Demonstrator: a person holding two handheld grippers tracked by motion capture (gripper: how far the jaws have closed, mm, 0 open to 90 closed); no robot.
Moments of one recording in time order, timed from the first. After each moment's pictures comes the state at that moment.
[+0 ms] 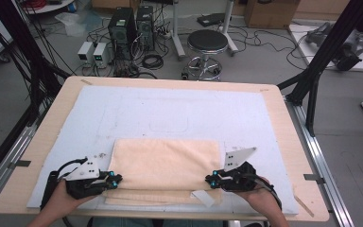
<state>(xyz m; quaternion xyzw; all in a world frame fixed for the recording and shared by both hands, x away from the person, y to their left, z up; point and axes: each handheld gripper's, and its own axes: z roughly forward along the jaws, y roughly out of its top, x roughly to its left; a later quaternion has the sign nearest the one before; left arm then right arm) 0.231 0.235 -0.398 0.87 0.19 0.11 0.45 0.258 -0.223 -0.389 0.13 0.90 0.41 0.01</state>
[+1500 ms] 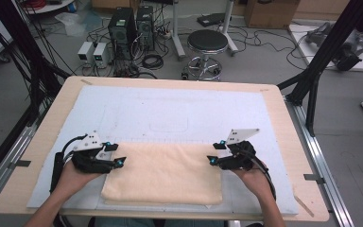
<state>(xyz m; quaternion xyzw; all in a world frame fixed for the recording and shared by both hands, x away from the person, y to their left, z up) 0.302 0.233 -0.404 0.83 0.30 0.14 0.46 0.321 -0.232 -0.398 0.24 0.87 0.42 0.10</state>
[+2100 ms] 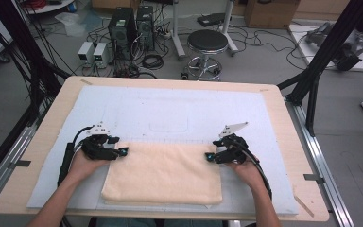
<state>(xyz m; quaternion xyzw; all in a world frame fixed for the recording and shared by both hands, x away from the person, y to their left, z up) 0.347 0.235 -0.440 0.83 0.36 0.11 0.41 0.358 -0.226 -0.434 0.30 0.88 0.37 0.06</state>
